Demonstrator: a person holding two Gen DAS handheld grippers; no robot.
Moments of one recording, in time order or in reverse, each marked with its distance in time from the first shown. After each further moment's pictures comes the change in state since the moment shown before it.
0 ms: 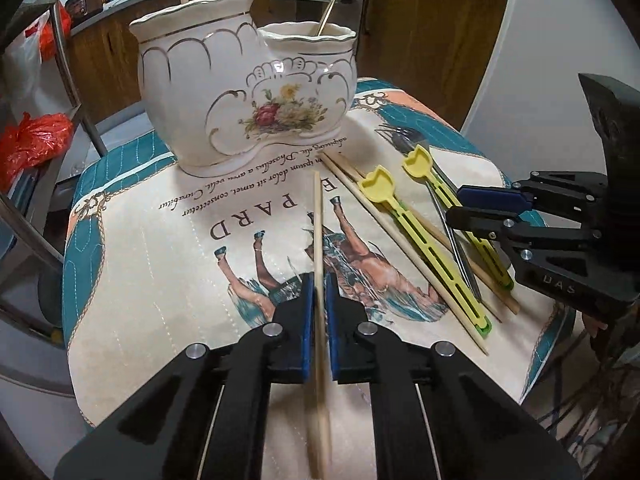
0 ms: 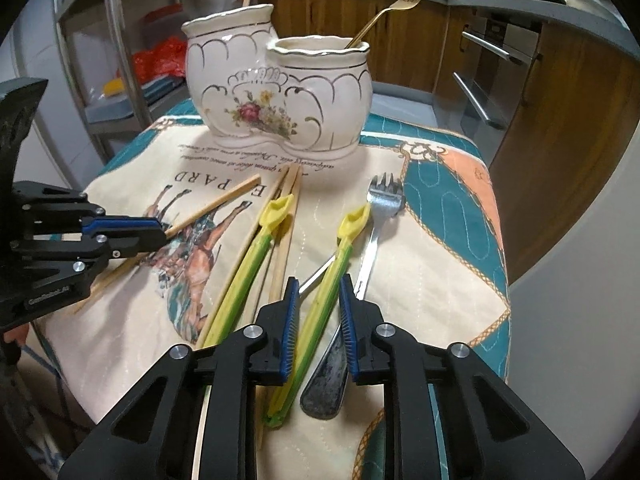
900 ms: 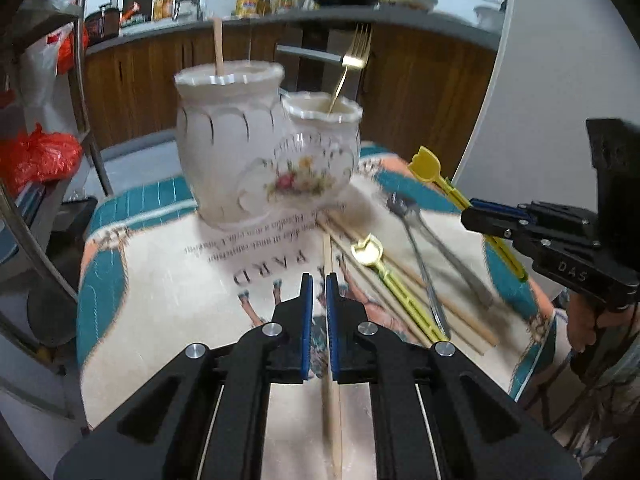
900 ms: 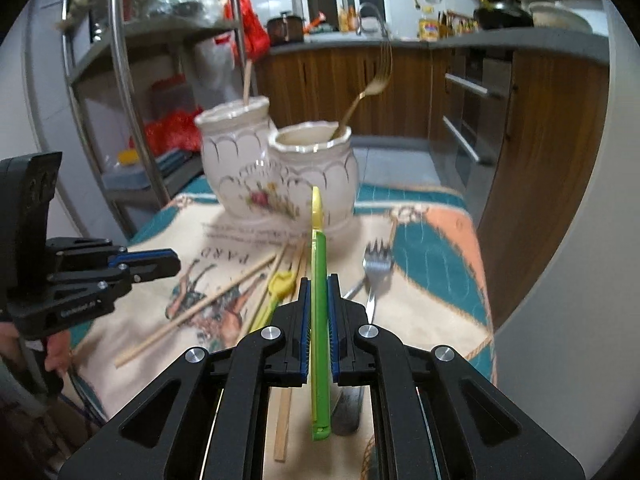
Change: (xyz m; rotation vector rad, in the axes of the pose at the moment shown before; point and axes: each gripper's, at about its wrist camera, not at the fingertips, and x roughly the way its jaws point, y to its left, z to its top) left arm -0.042 0.023 0.002 -0.041 -0.232 -0.051; right arm -0.047 -0.013 0.004 0.090 -0.255 0.057
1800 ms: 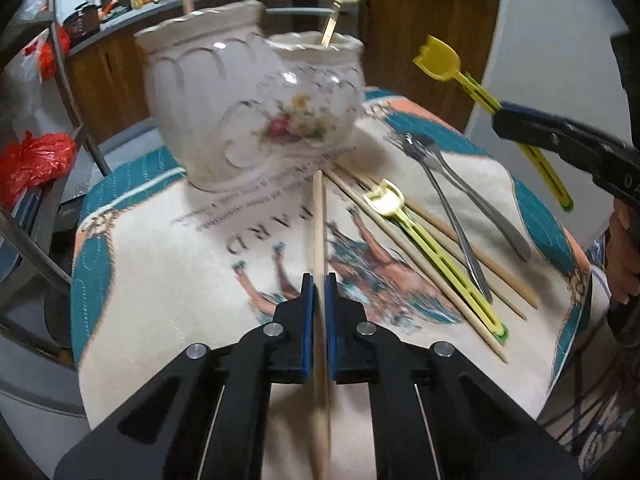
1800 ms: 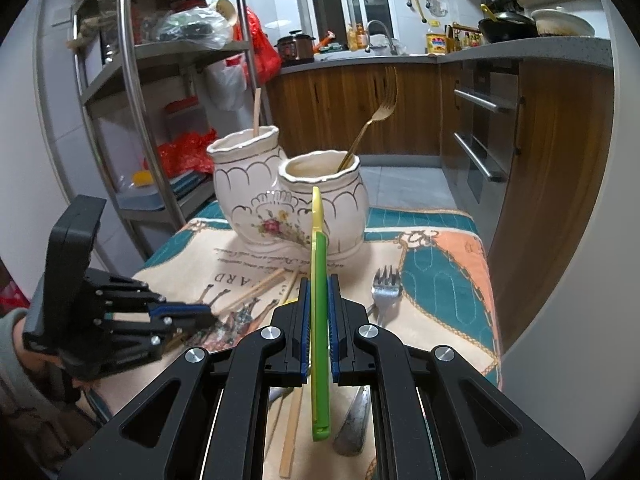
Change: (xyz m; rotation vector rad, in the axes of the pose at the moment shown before) left arm 0.040 -0.004 -0.008 0.080 0.164 0.055; right arm -0.001 -0.001 0.009 0.010 -0.062 0.060
